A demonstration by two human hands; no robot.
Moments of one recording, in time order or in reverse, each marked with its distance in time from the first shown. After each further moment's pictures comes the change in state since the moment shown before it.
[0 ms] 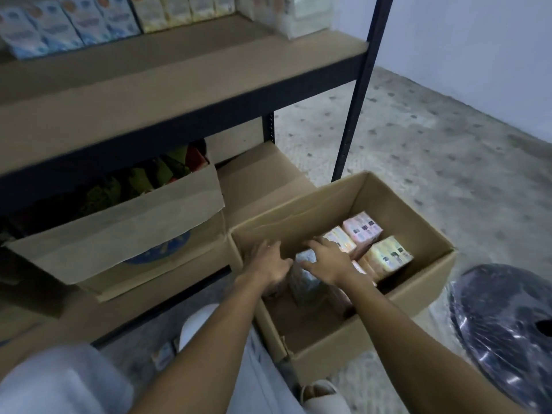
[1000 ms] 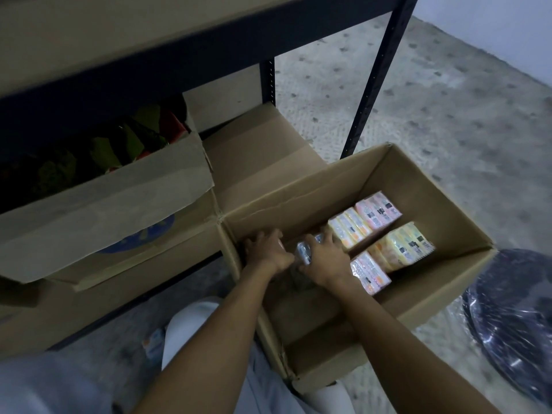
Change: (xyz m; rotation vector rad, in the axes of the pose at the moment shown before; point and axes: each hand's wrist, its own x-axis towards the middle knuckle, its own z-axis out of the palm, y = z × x) left_hand 0.060 -0.014 0.038 -0.076 -0.039 -0.175; right_hand 0.035 0.010 0.055 -0.082 -0.015 0.111
